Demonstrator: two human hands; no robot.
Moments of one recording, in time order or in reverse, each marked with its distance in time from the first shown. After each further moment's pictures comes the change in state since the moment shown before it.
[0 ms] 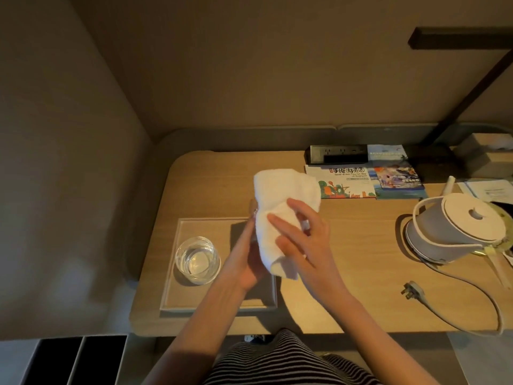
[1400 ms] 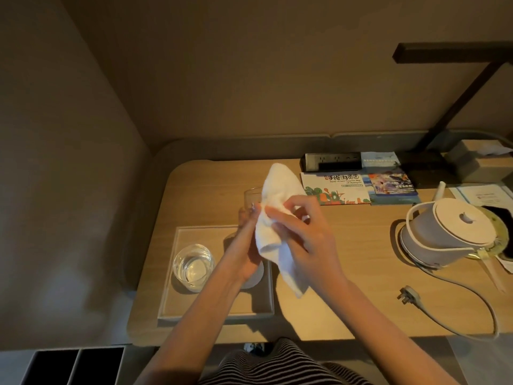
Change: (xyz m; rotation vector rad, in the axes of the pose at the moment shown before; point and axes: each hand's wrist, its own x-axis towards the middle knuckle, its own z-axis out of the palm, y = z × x) left_hand -0.004 0.018 0.032 0.237 0.032 0.157; right_hand 0.030 -0.019 -0.016 -0.211 0.140 -0.187
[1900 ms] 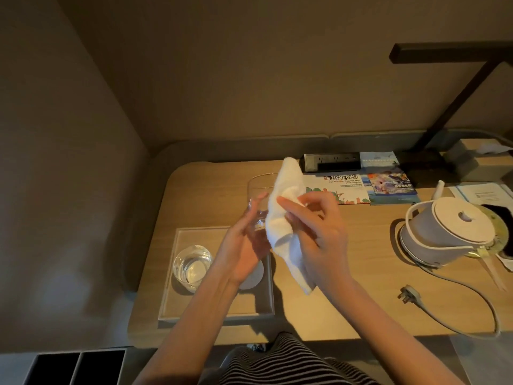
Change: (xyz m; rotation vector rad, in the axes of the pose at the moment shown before) left_hand -0.005 0.011 -0.002 -0.132 -0.138 0.013; right_hand 0.002 -0.007 -0.012 0.035 0.153 0.050
